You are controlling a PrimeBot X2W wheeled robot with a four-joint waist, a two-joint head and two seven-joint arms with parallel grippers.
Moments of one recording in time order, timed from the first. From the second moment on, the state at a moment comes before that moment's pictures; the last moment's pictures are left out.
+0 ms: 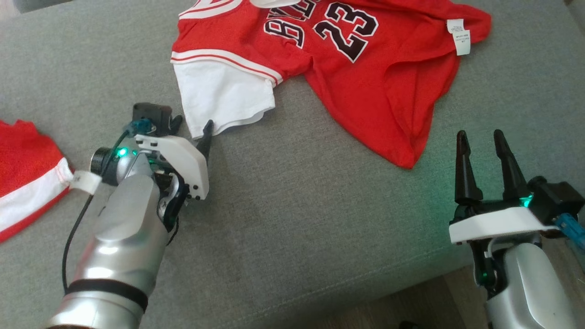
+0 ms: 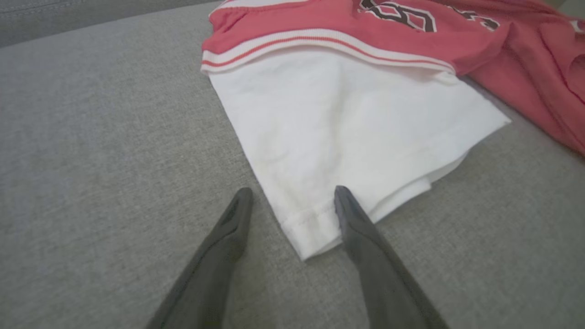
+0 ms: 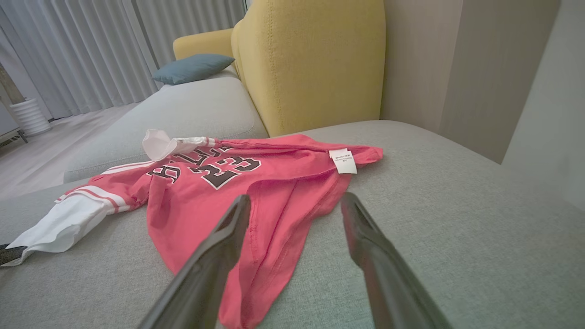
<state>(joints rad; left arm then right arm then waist) -0.70 0.08 -0.34 0.92 -0.23 -0.11 -0.03 -0.20 -0.05 0.00 0.27 0.20 0.13 -0.23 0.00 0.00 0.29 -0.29</state>
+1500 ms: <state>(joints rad) -0.49 0.06 -0.28 0.67 -0.32 -0.04 -0.25 -0.41 -0.05 0.10 0.92 0.64 0.13 -0.24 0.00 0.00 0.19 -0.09</state>
